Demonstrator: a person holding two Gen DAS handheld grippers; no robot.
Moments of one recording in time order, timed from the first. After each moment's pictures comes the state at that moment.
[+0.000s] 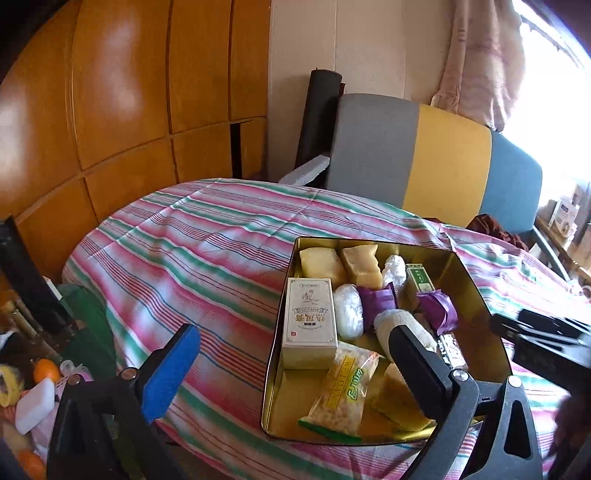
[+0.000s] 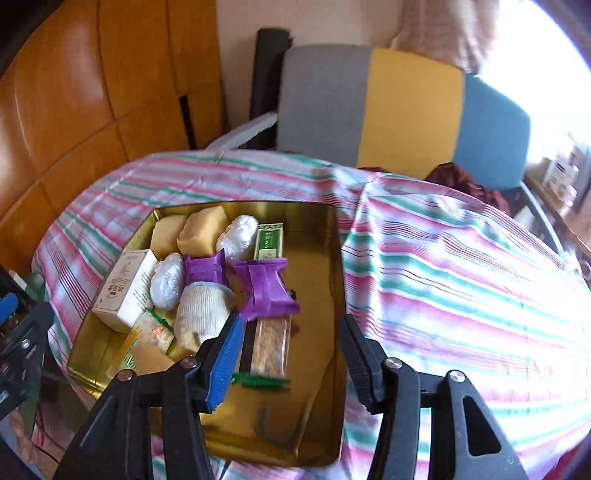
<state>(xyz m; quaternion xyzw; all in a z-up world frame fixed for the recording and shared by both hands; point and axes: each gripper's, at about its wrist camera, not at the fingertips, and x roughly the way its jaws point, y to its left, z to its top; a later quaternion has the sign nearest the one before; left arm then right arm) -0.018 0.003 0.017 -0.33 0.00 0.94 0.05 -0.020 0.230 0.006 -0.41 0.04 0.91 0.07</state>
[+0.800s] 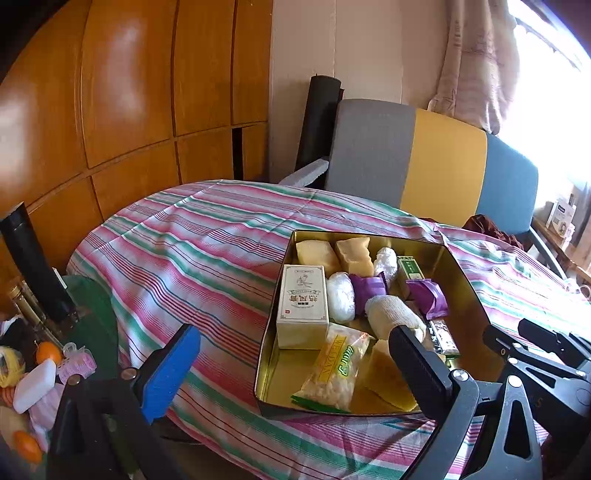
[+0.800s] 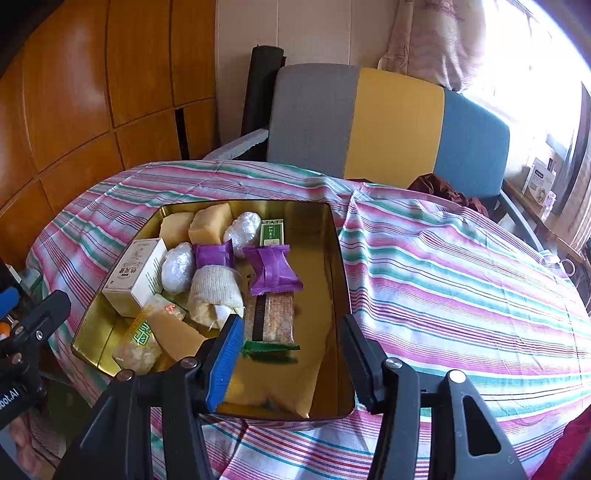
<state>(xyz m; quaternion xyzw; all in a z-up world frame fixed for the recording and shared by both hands) 0.012 0.006 0.012 -0.32 -0.01 0.95 0.05 0.014 0.201 0.004 -0.38 0.02 0.92 0.10</state>
